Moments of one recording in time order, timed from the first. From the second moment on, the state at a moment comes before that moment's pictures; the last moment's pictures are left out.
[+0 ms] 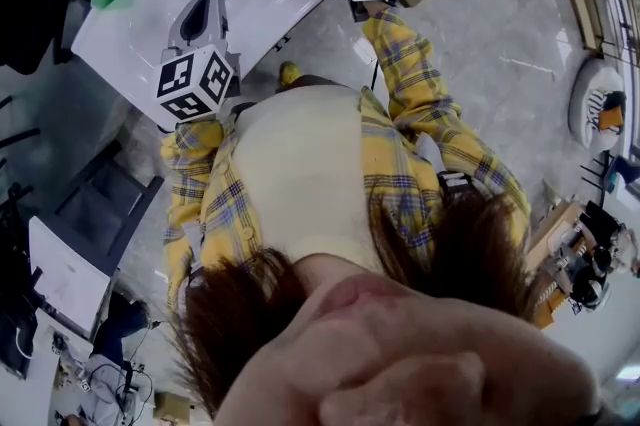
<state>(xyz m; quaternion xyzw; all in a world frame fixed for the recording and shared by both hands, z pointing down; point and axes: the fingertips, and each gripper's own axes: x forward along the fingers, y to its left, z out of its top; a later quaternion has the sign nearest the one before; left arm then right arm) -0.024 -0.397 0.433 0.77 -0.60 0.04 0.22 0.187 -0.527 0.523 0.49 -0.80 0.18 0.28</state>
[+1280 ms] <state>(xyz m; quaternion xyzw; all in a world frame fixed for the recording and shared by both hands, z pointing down) -0.031 -0.387 0.426 0.77 -0.60 0.03 0.21 0.188 -0.519 0.513 0.51 -0.79 0.14 0.30</state>
